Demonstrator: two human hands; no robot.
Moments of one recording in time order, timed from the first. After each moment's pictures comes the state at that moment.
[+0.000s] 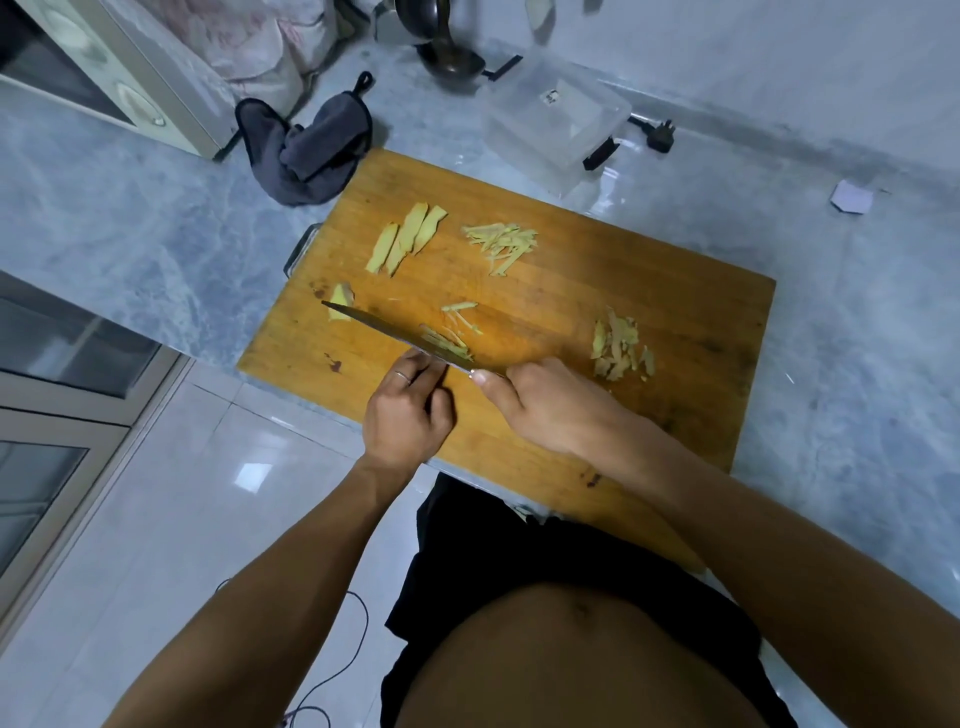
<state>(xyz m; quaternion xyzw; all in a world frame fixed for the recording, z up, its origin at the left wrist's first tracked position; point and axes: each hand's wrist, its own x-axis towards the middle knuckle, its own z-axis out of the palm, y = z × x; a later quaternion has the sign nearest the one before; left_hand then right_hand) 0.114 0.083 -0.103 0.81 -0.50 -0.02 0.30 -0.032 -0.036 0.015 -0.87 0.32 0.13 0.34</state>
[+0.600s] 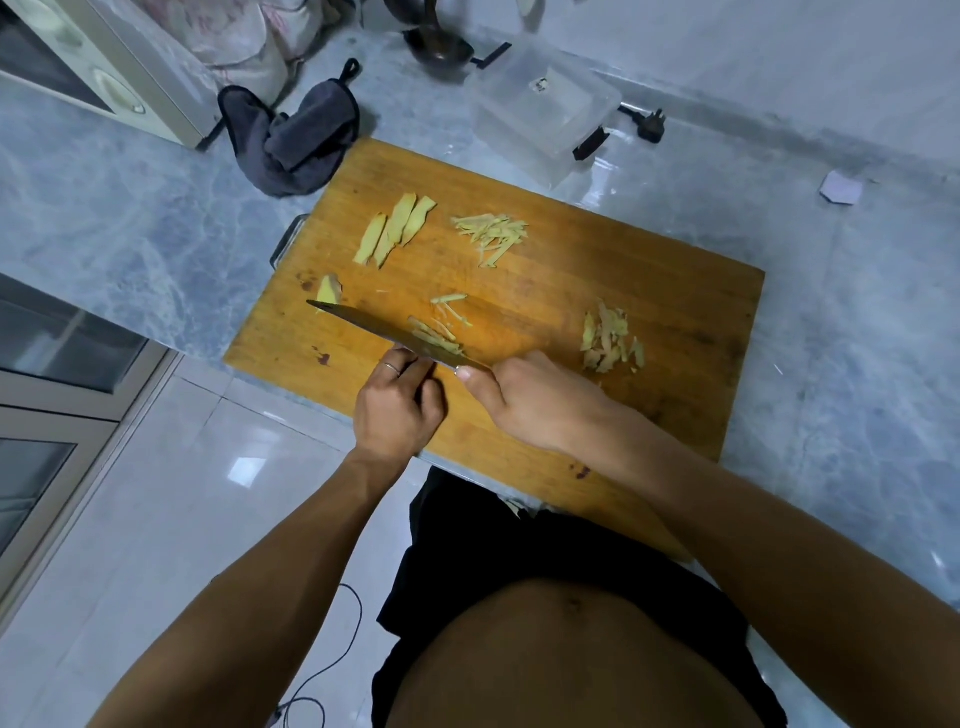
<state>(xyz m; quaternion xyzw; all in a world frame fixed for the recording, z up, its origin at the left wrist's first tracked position) 0.112 0.080 -0.102 0.82 -0.49 0.00 0.31 -0.031 -0.033 0.019 -0.88 0.31 0.14 0.33</state>
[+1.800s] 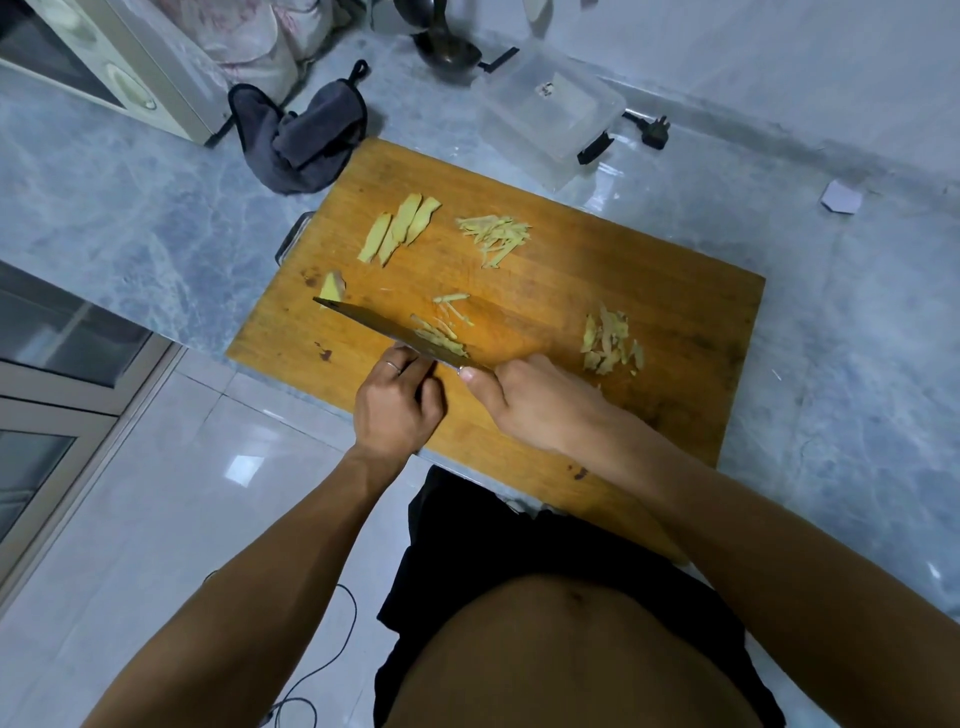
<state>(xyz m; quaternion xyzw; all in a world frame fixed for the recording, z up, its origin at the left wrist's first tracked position) 0.109 0.082 -0.097 0.81 -0.49 0.01 0.31 -0.034 -0.031 0.012 -0.88 0.32 0.13 0.33</state>
